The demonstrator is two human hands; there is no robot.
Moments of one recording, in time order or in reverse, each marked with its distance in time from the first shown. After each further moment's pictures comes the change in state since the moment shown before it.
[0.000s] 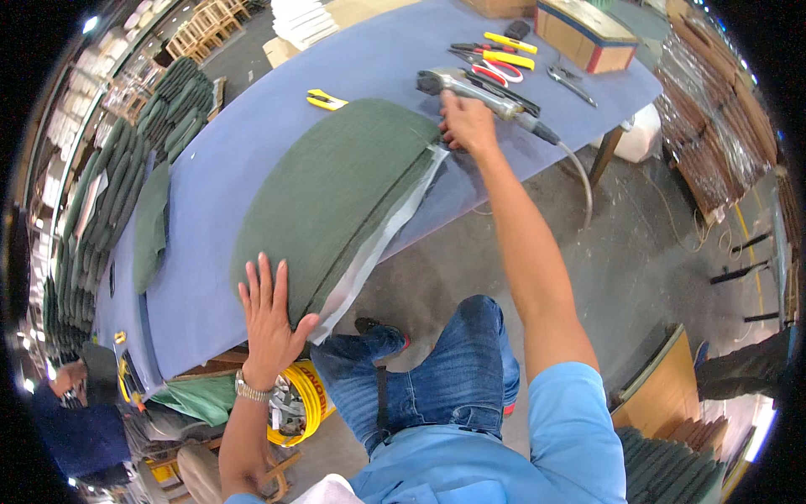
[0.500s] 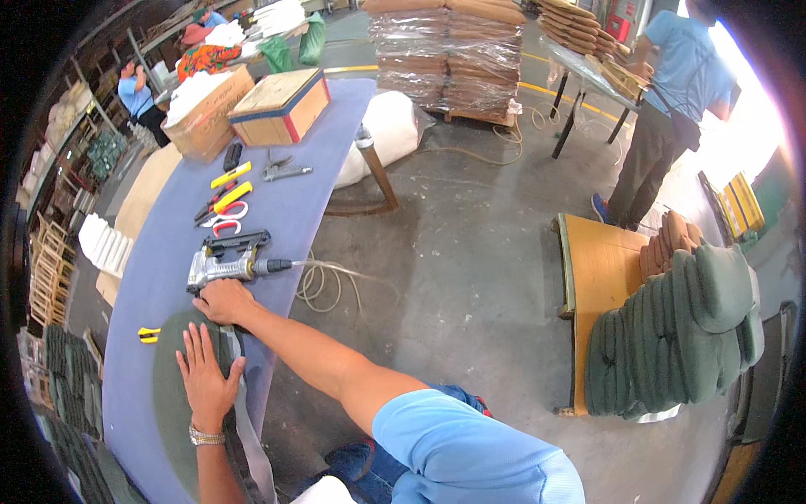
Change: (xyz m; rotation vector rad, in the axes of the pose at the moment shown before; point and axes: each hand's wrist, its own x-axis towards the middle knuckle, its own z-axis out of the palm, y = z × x) left_hand 0.234 0.123 0.034 0.097 -0.034 0.481; right_hand -0.003 0.007 0.012 -0.356 0.083 -0.348
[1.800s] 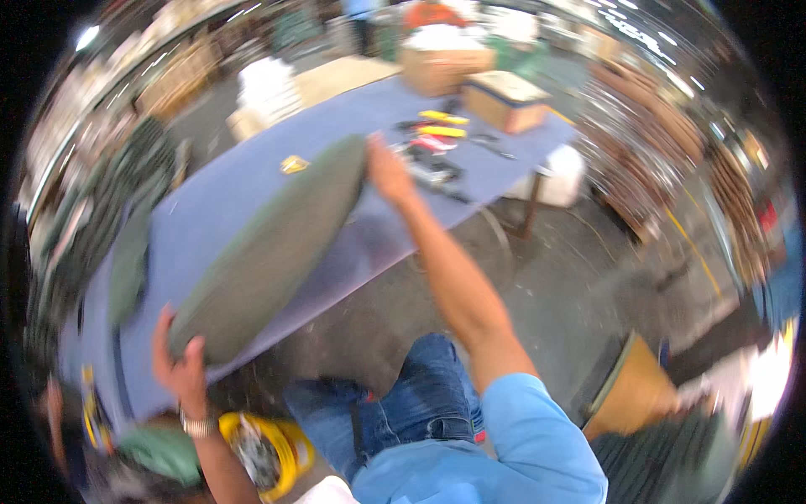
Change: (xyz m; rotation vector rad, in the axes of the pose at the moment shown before) left_hand -0.339 -0.046 -0.085 -0.388 0.915 -0.541; right_hand 0.002 -0.077 -0.027 0.008 -0.062 -0.173
